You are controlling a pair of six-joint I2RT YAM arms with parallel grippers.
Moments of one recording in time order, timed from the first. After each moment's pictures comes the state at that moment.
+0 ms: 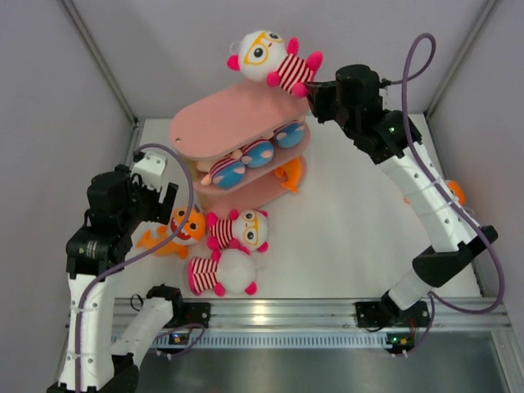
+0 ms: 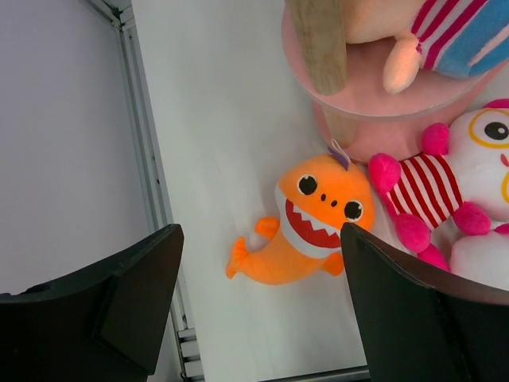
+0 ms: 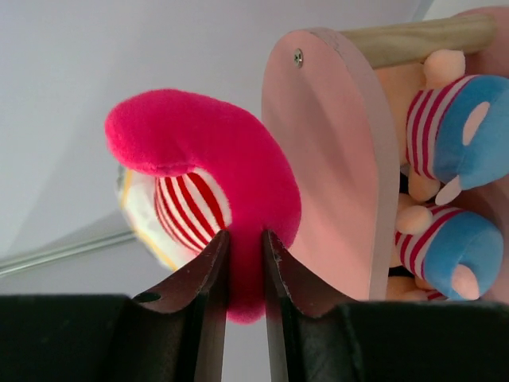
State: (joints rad) left arm -0.10 0.78 1.28 -1.00 -0.02 0.33; right arm 0.62 1.61 2.04 -0.75 0.42 1.67
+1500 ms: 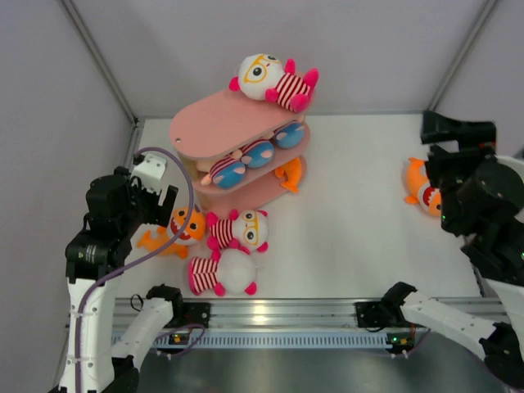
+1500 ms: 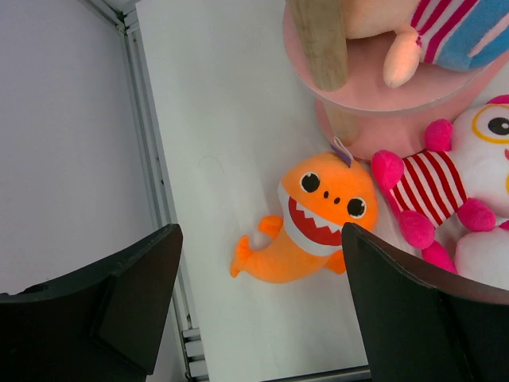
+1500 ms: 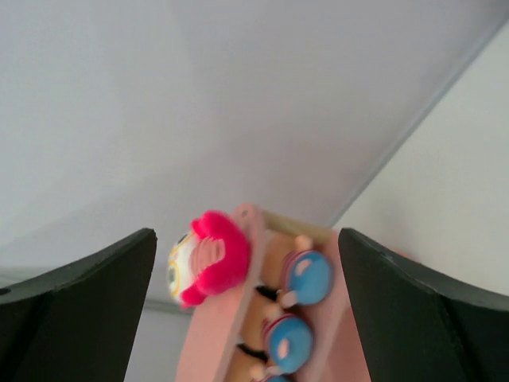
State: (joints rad) left arm -0.10 0.76 1.27 -1.00 -0.02 0.34; right arm 0.69 0.86 1.51 -0.62 0.87 1.07
